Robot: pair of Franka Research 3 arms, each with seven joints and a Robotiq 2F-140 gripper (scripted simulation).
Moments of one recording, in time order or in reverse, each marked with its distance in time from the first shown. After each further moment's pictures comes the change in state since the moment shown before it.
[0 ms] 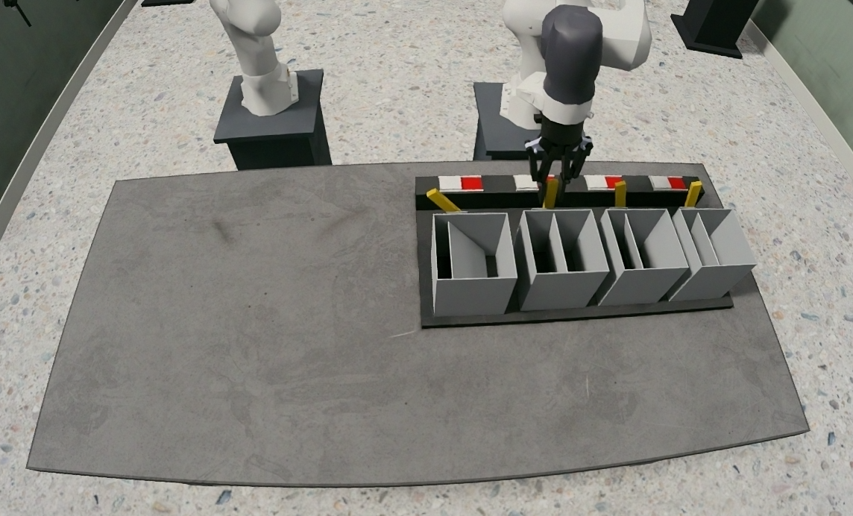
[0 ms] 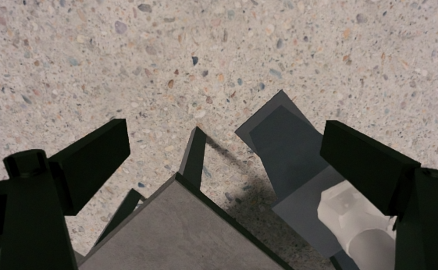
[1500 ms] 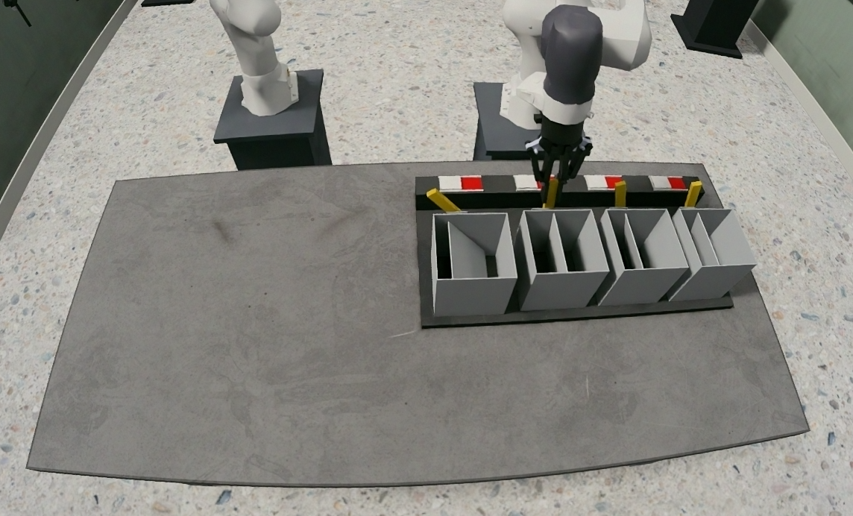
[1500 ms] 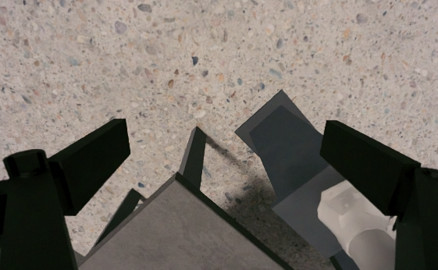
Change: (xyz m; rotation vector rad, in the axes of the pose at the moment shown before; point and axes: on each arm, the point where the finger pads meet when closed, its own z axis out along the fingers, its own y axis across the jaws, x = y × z) left arm 0.000 0.000 0.000 0.000 0.000 -0.001; right arm 0.000 0.000 0.000 0.000 0.000 0.000
